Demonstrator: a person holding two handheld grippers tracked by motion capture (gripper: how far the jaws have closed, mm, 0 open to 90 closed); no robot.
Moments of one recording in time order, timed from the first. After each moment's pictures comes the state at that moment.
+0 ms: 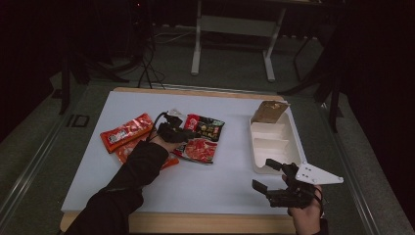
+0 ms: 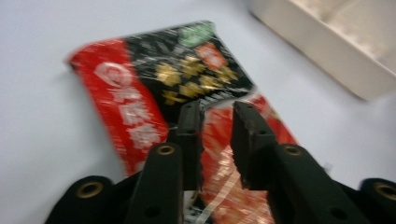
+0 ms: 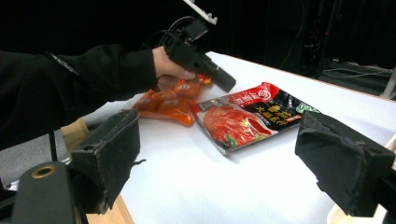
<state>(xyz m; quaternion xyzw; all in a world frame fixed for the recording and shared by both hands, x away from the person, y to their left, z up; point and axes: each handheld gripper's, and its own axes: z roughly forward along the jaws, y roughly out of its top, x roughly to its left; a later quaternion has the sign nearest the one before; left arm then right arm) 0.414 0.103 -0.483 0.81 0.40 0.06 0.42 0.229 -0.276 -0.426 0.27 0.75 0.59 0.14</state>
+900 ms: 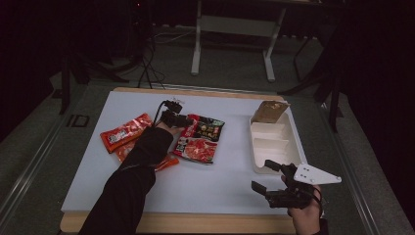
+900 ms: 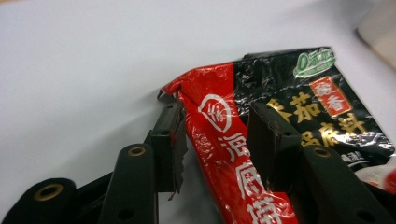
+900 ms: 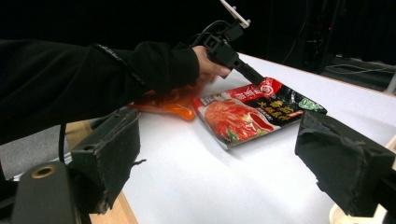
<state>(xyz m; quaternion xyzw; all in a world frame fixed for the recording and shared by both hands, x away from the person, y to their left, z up) 0.491 0.101 -0.519 0.79 0.47 0.09 0.38 0.230 -0.275 -0.428 0.27 0.76 0.58 0.13</state>
